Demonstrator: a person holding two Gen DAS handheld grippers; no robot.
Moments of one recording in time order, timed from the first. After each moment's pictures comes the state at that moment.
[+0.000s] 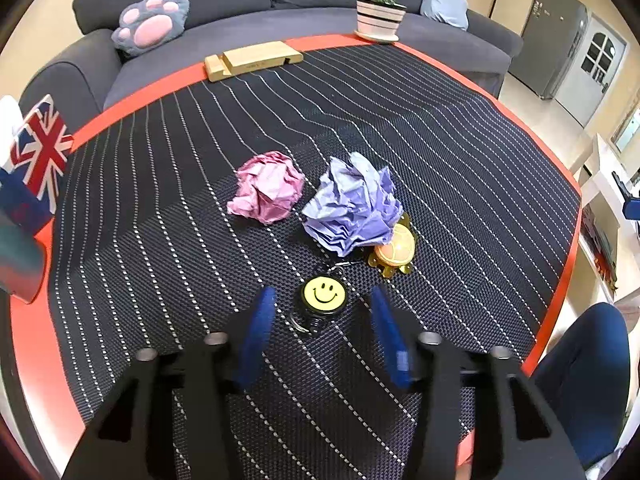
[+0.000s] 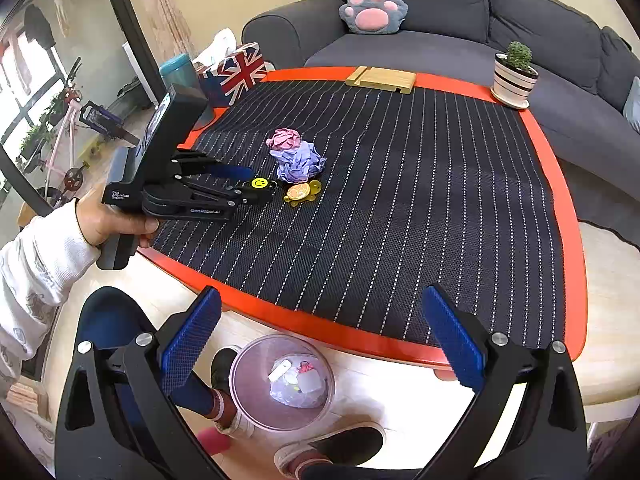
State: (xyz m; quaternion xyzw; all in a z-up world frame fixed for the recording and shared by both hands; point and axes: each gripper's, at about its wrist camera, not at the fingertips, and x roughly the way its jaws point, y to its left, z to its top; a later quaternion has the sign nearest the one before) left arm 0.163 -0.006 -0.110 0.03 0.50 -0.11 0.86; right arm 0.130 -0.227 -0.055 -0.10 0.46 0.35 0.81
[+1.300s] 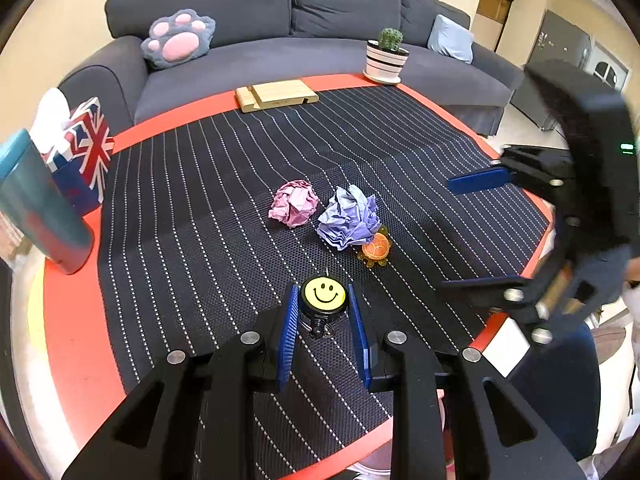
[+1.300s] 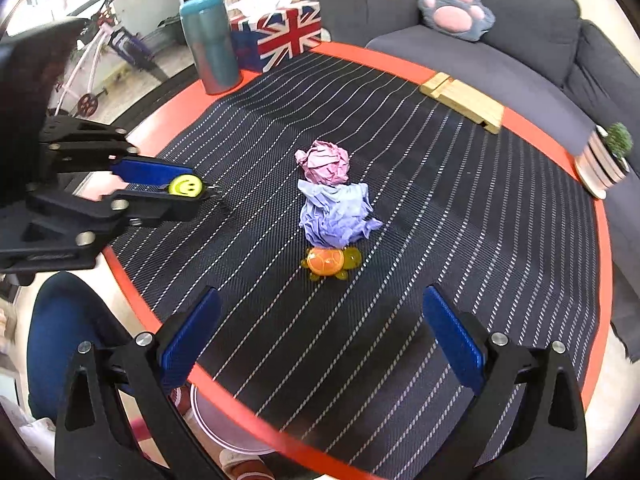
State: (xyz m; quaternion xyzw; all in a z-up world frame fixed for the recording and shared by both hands) left arm 0.116 0.014 -0.052 -0.01 0.47 -0.10 0.88; right arm 0.199 -0.113 -0.090 -0.22 0.45 0.41 0.76
